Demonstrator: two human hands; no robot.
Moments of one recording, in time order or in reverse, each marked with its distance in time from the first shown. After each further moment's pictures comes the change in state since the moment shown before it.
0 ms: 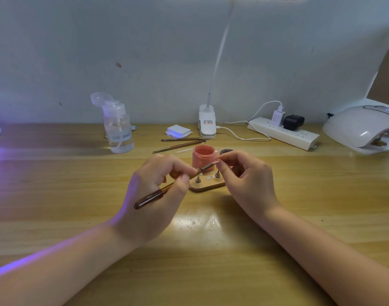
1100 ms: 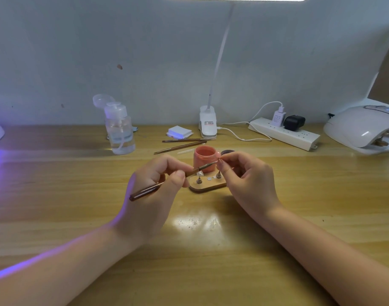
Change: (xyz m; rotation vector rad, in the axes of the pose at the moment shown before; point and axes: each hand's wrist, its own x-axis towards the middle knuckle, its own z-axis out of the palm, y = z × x) left_hand 0.000 -0.002 0.002 -0.243 0.036 -0.177; right_hand 0.000 -0.001 0.000 0.034 -0.012 0.042
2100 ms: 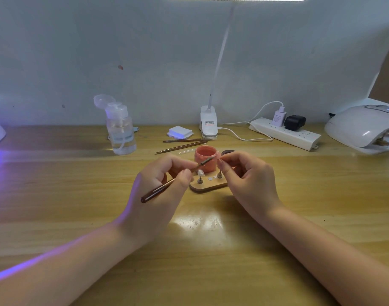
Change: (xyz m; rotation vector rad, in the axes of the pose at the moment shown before) left_hand 0.001 0.002 0.001 0.053 -0.021 0.020; right_hand 0.001 0.000 0.000 -0.031 0.009 -0.031
